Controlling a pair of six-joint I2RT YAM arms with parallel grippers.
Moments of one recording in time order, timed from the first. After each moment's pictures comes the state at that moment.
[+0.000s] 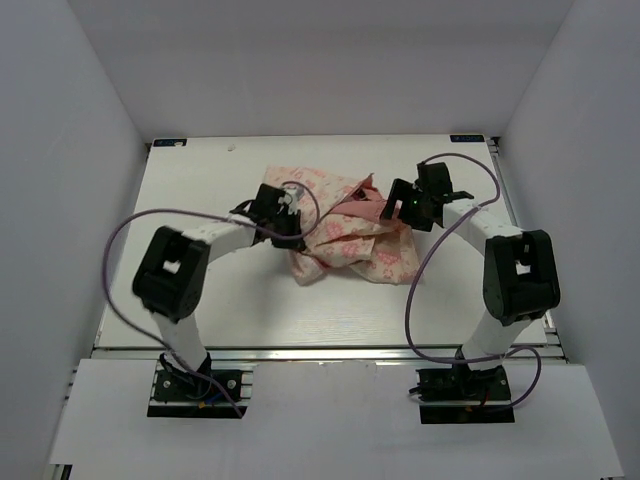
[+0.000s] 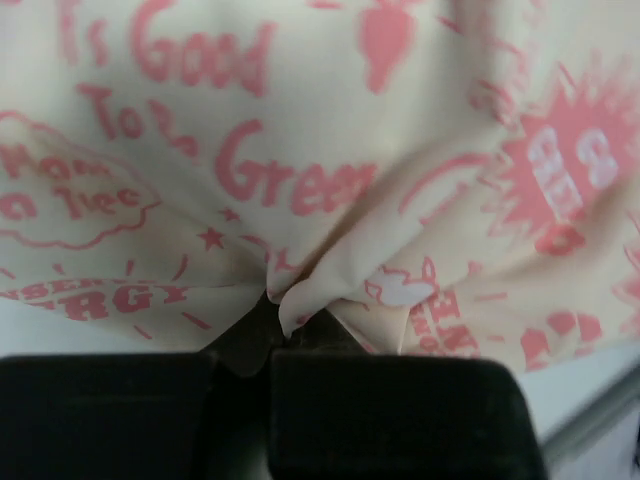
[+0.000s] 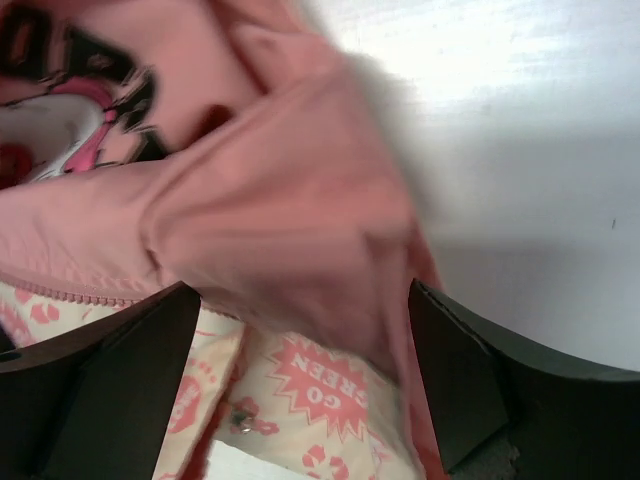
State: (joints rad) left arm -0.45 1.92 1.22 -0.19 0.32 -0.28; right arm 0.23 1.75 1.18 -0.30 -0.14 0.46
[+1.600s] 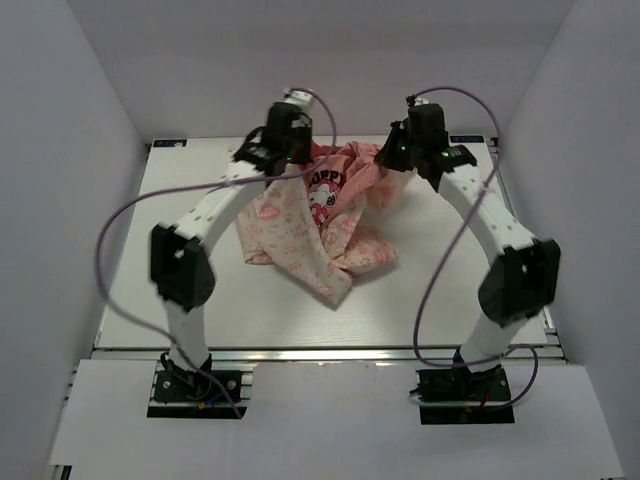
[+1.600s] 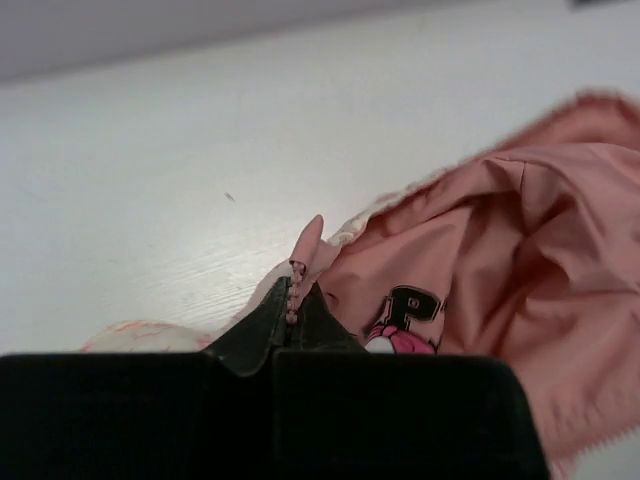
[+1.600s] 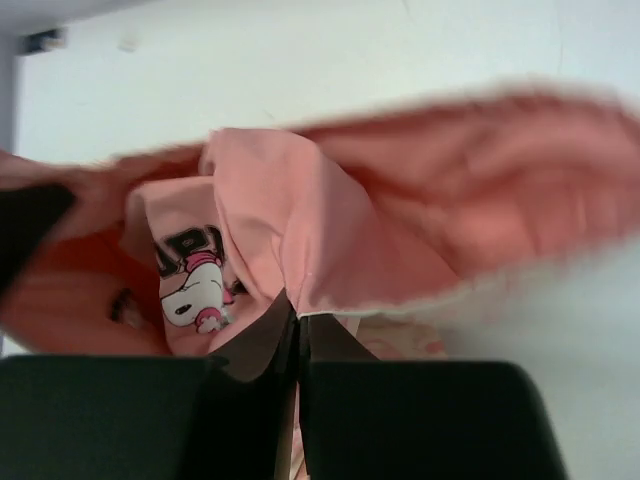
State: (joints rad) left arm -0.51 2.03 1.94 -0.46 -0.12 -0.19; right arm 0.35 1.78 1.66 -0.47 -0.09 0.52
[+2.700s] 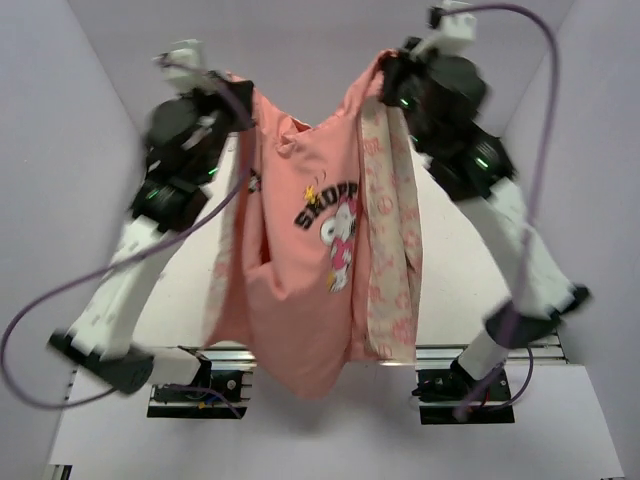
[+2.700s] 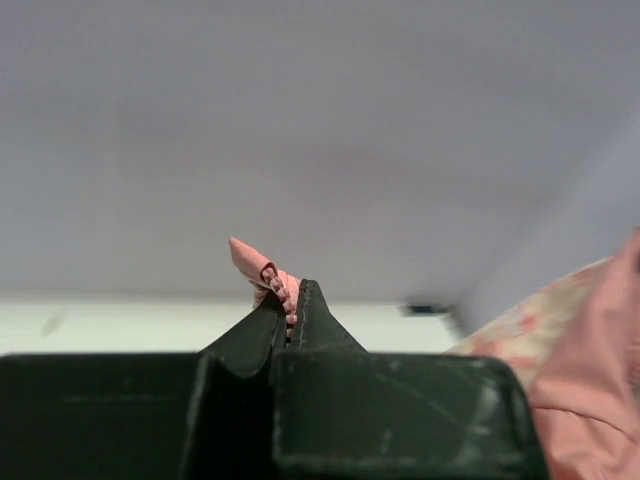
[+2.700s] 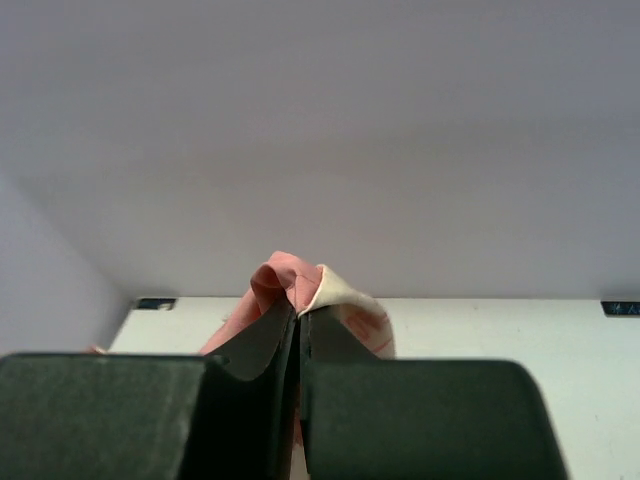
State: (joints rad) left arm -0.50 1.28 1.72 -0.18 -0.24 -0.29; right arm 0.72 1.56 2.18 -0.46 0.50 0.17
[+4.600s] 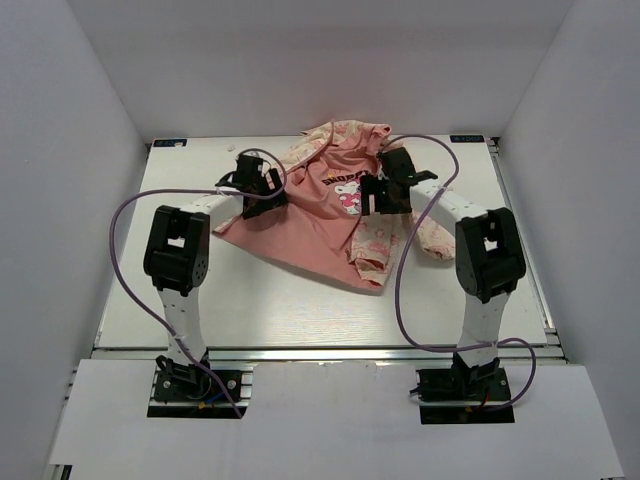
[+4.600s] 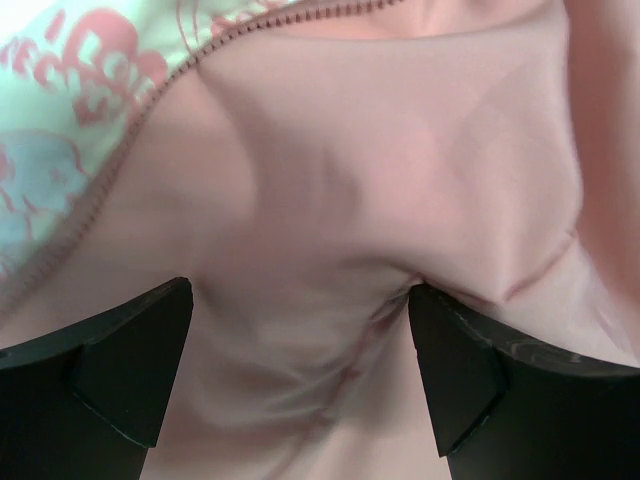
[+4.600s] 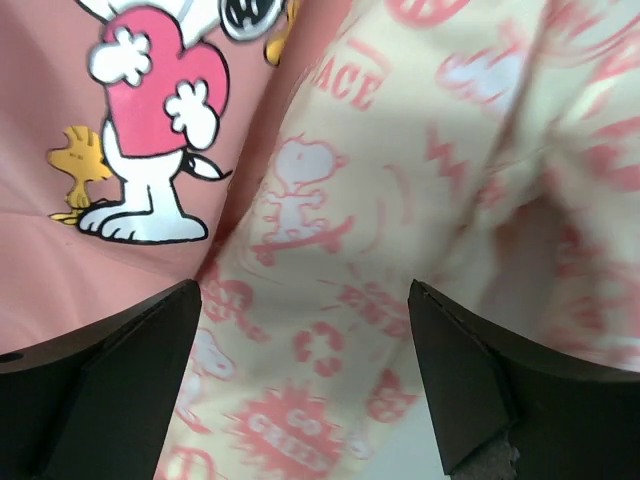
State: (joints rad) left arm -0.28 2.03 1.39 -0.21 -0.01 -0.55; right arm 0.39 1.97 1.46 -0.45 0.00 0.23
